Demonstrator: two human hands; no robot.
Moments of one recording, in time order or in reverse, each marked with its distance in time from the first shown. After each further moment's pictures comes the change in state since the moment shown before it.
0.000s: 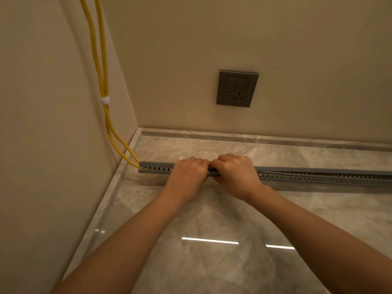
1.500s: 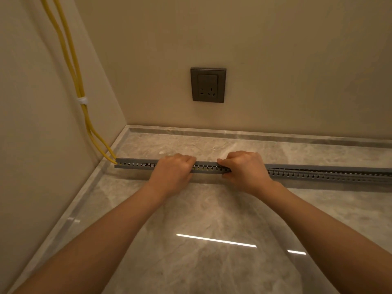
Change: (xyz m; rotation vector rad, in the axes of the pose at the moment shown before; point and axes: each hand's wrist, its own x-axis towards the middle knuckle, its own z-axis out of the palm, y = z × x) left_hand 0.007 0.050 -0.008 0.088 -0.021 -0.046; right_hand -0.058 0.087 -0.004 0.109 0.008 -0.020
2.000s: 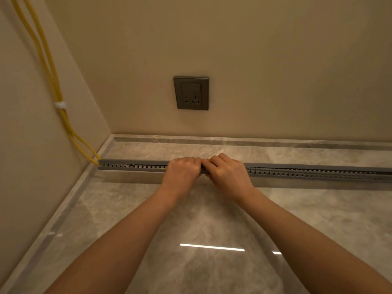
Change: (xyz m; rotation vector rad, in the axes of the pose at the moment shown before) left_hand 0.038 0.040 0.005 0.071 0.092 0.006; right_hand 0.002 -0.001 0.011 -0.149 0.284 -0.058
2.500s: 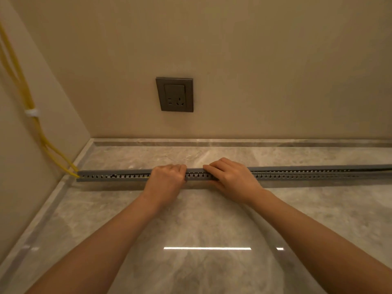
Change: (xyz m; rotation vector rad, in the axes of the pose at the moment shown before) left_hand -0.001 -0.008 0.011 -0.006 0.073 0.132; right_hand -0.024 0.040 -0.006 0.083 -0.085 -0.086
